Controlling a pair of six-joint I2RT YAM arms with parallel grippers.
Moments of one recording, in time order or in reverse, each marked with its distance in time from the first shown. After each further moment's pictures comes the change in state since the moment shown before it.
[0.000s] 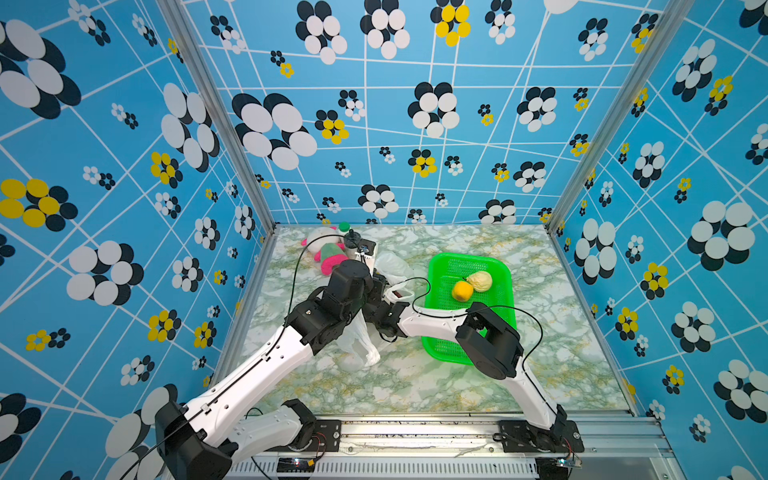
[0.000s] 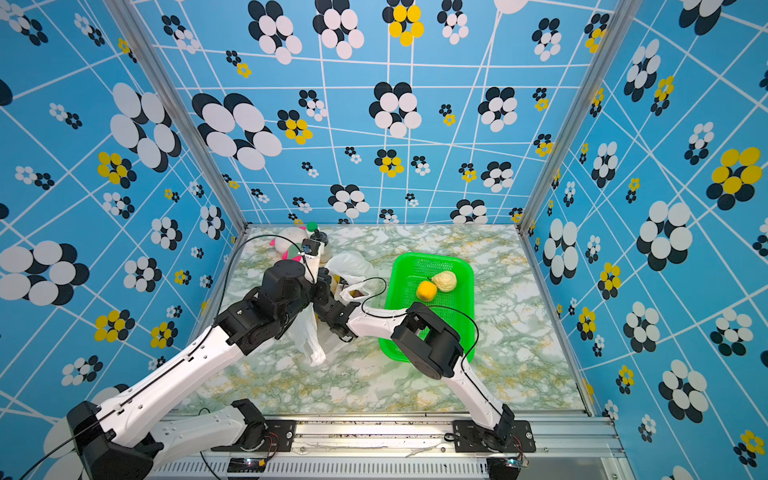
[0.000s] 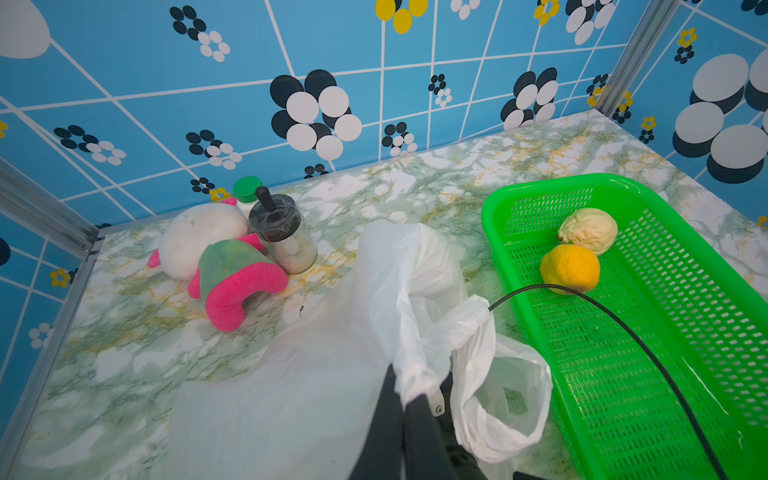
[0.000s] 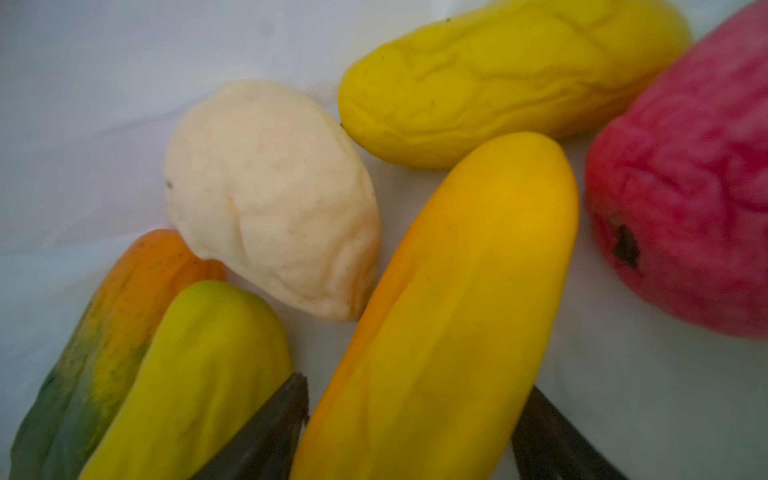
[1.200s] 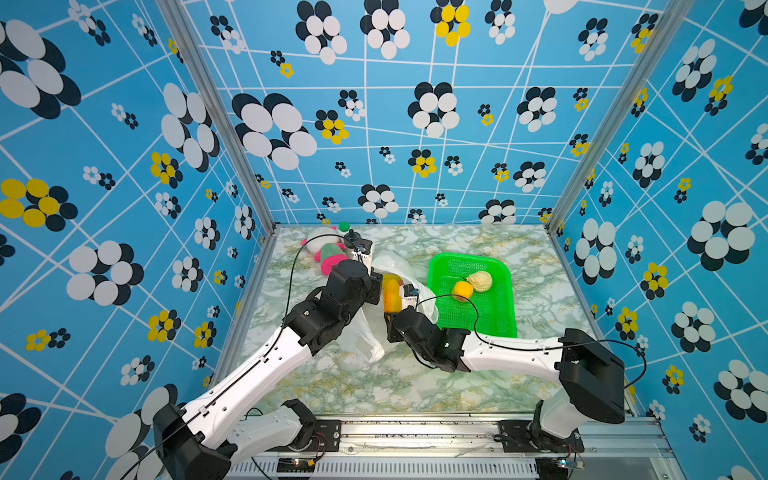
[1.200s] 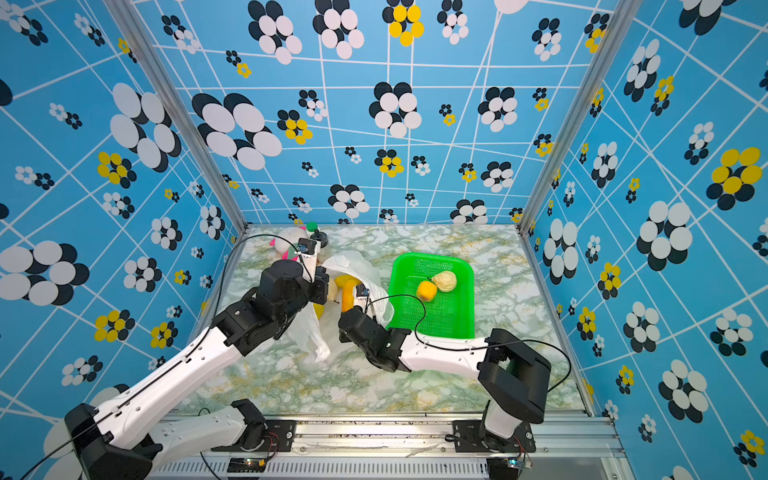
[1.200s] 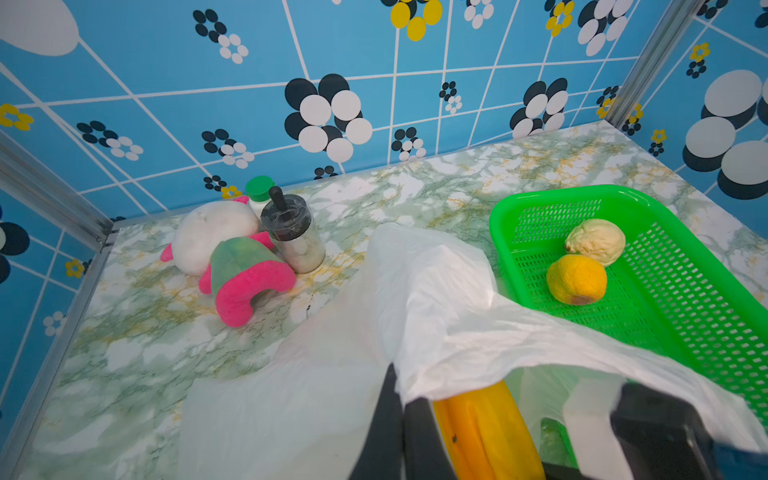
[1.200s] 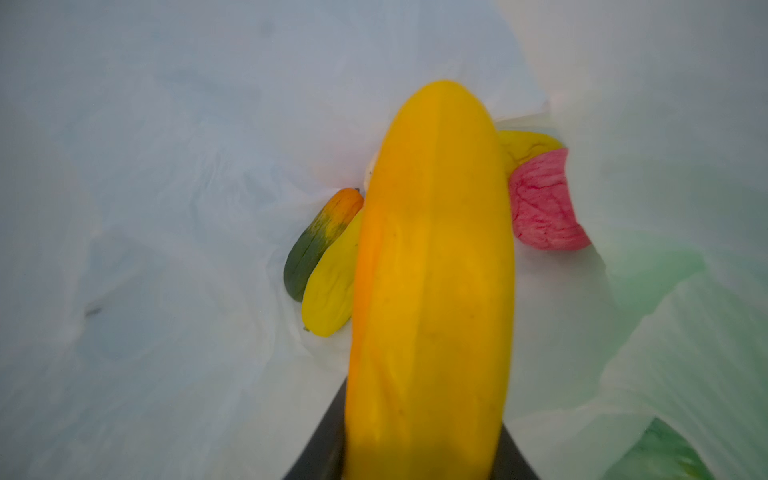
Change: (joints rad) left arm 0.016 -0.005 0.003 -0.005 -0.032 -0.025; right arm 0.125 -0.650 -0.675 0.336 -0.029 -0.194
